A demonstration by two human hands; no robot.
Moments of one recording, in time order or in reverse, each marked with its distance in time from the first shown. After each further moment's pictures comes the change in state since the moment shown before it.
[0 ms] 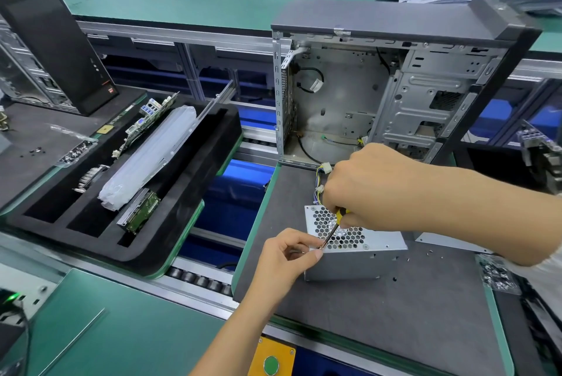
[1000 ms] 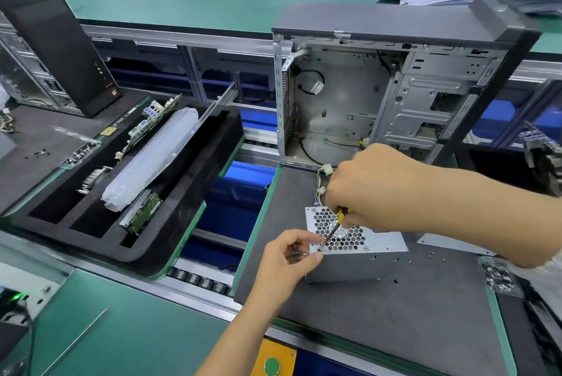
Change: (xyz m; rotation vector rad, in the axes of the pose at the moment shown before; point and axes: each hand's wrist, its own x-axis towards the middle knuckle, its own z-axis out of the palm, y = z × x) left_hand -0.004 -0.001 0.003 -0.005 0.019 -0.004; right_hand -0.002 0.003 0.002 -0.010 0.003 0.011
